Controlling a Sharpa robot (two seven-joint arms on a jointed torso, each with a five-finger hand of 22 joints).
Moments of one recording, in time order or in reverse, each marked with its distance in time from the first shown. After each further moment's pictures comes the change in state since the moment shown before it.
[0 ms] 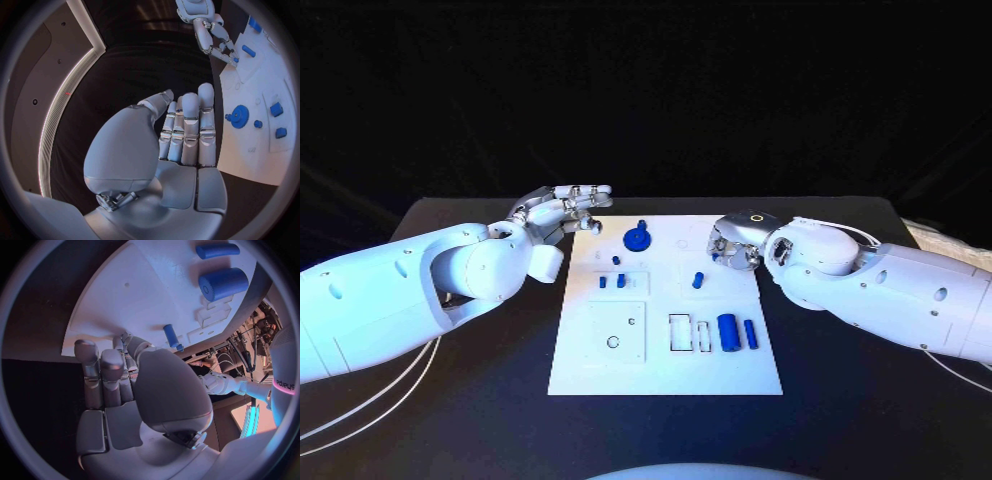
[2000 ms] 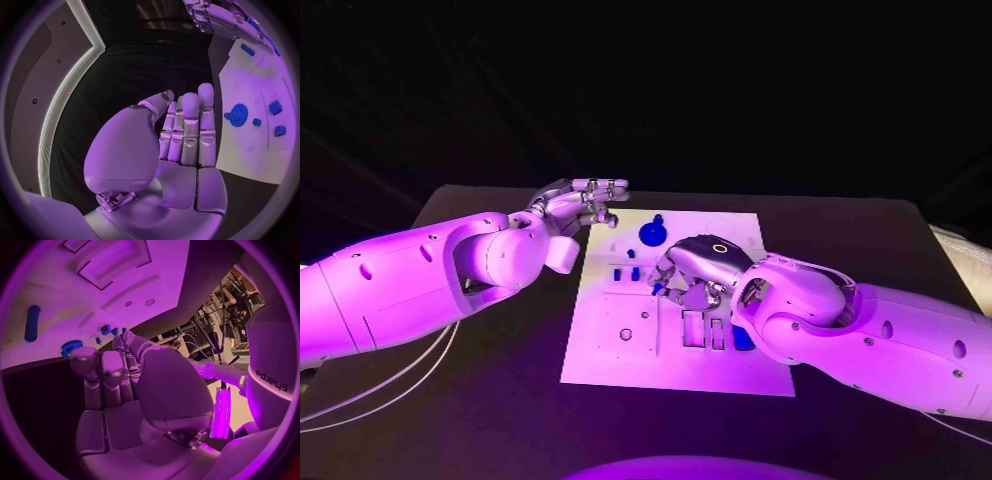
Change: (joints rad) left arm -0.004 0.000 0.000 -0.003 0.003 0.000 0.000; left_hand 0.004 0.004 -0.003 -0.003 0.000 0.000 0.000 0.000 -0.001 -0.004 -0.004 0.004 -0.001 -0.003 0.004 -0.004 -0.008 0.000 0.000 0.000 -0.007 -0.007; right arm -0.085 0.041 0.004 0.305 0.041 -0.128 0.020; right_hand -0.050 -0.008 0.069 -0.027 -0.005 0.036 -0.005 0.005 0.014 0.054 -0.012 -0.003 0.000 0.004 -0.011 0.038 0.031 0.000 0.055 -0.002 0.073 0.103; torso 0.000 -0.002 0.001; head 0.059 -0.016
